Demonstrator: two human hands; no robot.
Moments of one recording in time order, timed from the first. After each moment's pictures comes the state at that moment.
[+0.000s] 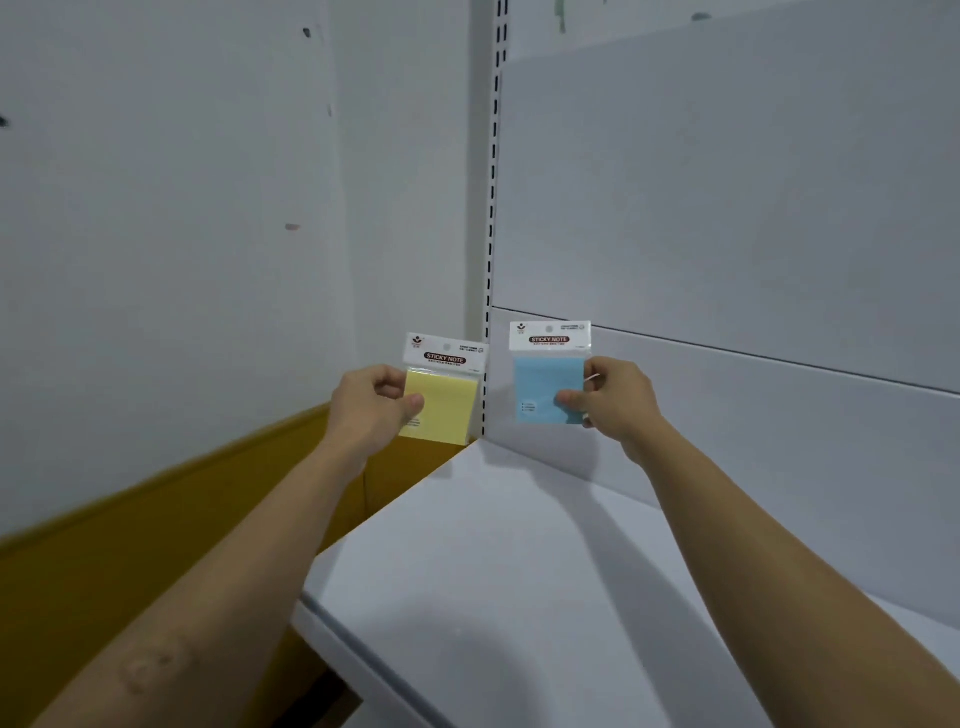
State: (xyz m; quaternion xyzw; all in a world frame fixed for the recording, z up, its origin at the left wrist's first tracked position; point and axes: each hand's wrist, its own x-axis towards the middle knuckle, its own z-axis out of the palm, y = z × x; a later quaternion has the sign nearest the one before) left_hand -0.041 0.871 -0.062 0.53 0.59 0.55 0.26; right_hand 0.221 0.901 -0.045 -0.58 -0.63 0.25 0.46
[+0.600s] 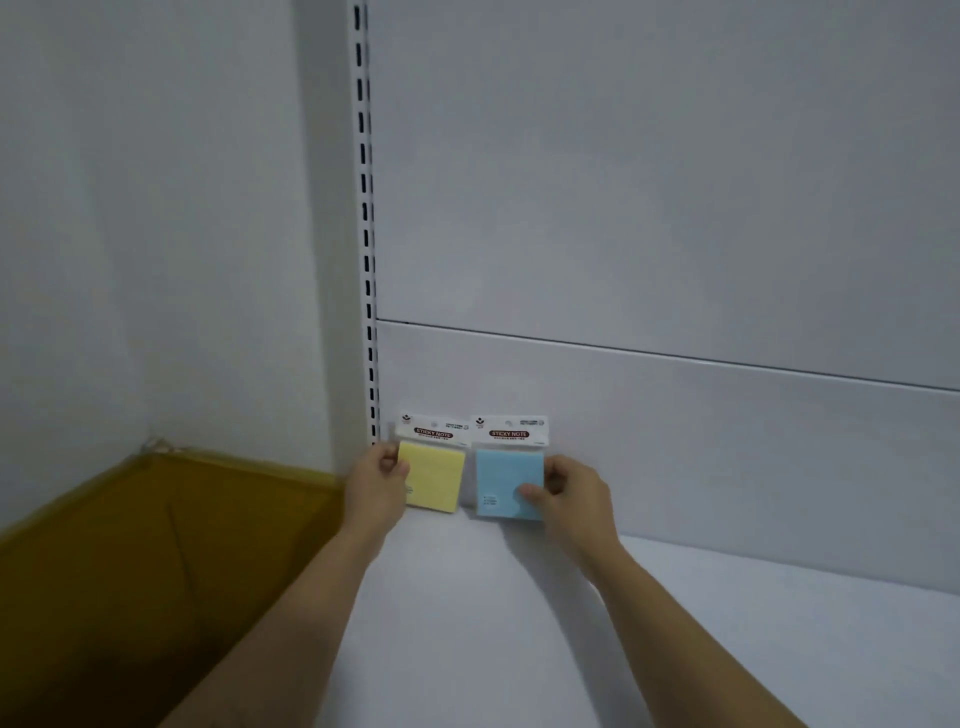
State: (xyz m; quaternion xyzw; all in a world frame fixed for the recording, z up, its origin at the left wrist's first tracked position) left_hand 0.040 1.039 -0.165 0.60 0.50 0.49 0.38; right_hand 0.228 0.939 -0.146 -0.72 -0.48 0.17 0.47
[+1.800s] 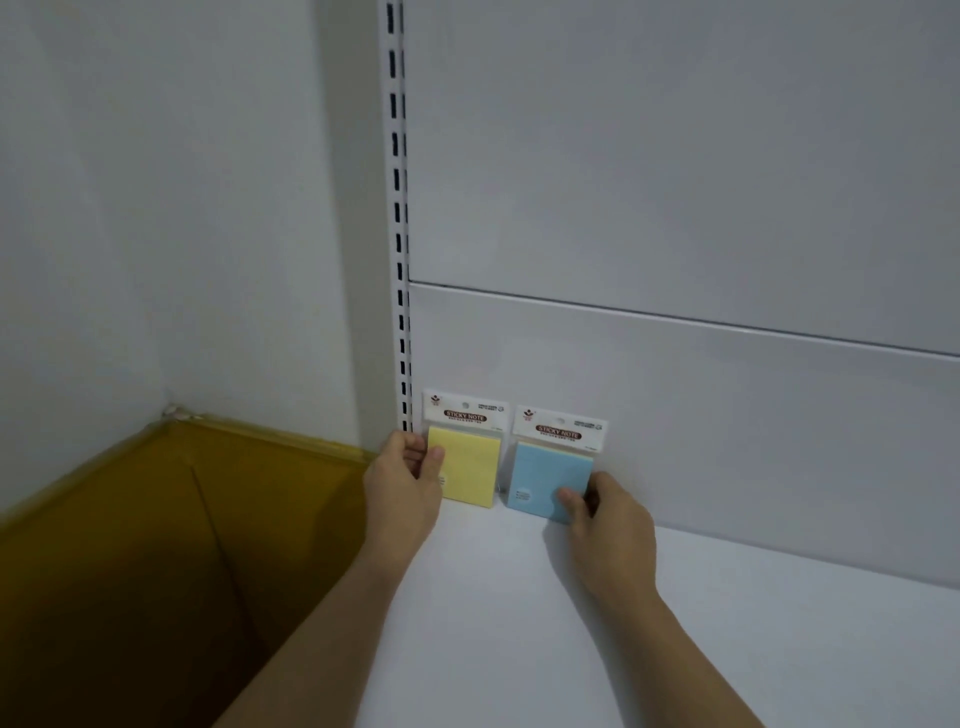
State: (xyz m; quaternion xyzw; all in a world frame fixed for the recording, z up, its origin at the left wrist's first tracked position) left_hand 0.034 1.048 -0.194 0.60 0.51 0.53 0.30; right_hand 0.207 0.951 -0.192 -0.79 -0.45 0.05 0.41
